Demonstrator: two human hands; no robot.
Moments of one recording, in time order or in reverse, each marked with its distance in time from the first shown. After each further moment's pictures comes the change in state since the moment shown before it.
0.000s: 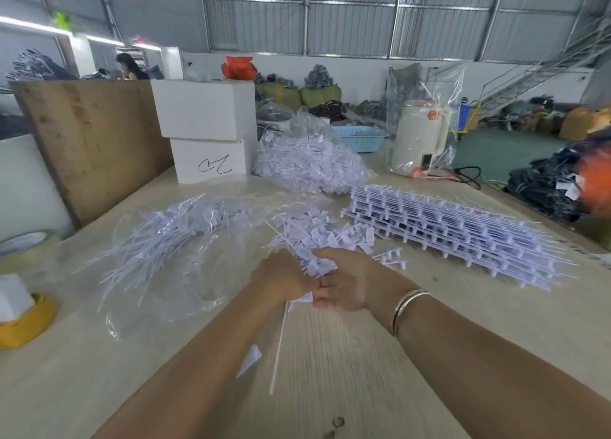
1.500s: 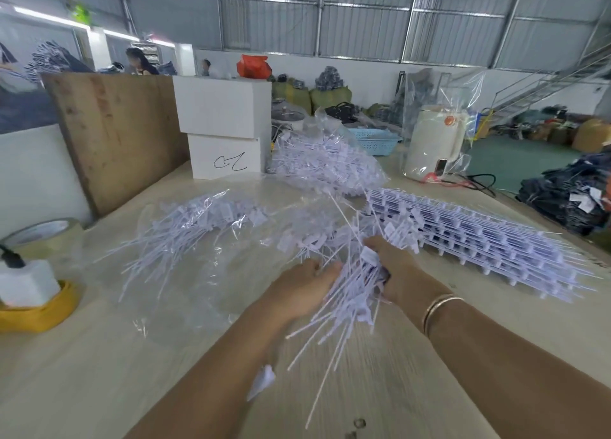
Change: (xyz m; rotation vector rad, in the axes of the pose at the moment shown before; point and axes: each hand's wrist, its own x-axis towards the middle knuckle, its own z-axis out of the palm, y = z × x) left_hand -0.033 -0.018 0.004 -0.429 -0.034 0.172; right_hand 0.015 -0.014 -0.027 0.077 0.513 -0.172
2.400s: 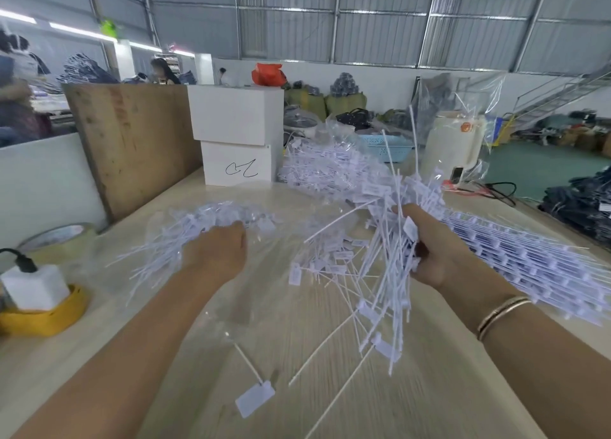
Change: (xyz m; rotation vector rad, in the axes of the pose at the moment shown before) left_hand 0.002 -0.038 -0.099 0.683 0.558 -0.125; right_hand -0.013 -0.050 -0.027 0.235 -0.503 -0.193
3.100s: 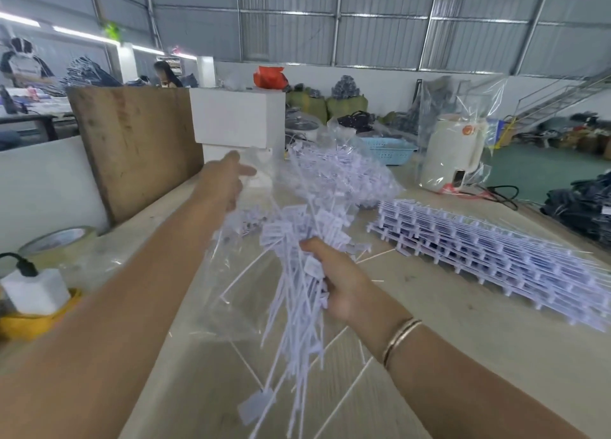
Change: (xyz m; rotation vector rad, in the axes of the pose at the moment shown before) left_hand 0.061 0.018 -0.065 -1.280 -0.051 -0.390; right_hand 0.001 0.078 0.095 -0.116 -0.006 0.225
